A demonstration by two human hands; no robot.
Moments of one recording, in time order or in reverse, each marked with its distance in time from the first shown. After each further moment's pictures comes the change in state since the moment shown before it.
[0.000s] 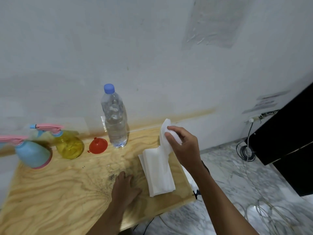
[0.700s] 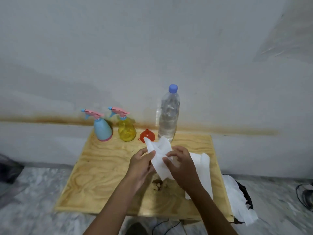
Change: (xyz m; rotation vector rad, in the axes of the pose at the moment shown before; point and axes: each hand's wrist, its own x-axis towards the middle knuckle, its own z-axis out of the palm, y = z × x) left_hand -0.081 -0.003 -0.138 -1.528 0.151 -0.176; right_hand -0.066 -0.012 0.114 -0.058 -0.449 -0.004
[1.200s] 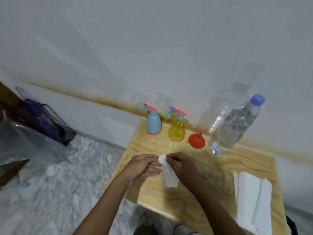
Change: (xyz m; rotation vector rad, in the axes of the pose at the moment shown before) left_hand 0.003 0.054 -0.180 0.117 0.111 -0.132; right_hand 0.046 -0.049 0.162 -0.026 -0.380 -0.181
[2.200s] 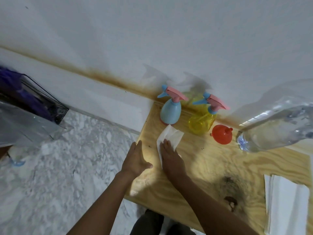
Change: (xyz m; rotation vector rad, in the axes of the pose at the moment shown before) left_hand 0.136 -0.058 -0.117 0.914 0.202 0.114; right_hand 0.075 0.056 0.168 -0.638 -0.261 -0.011
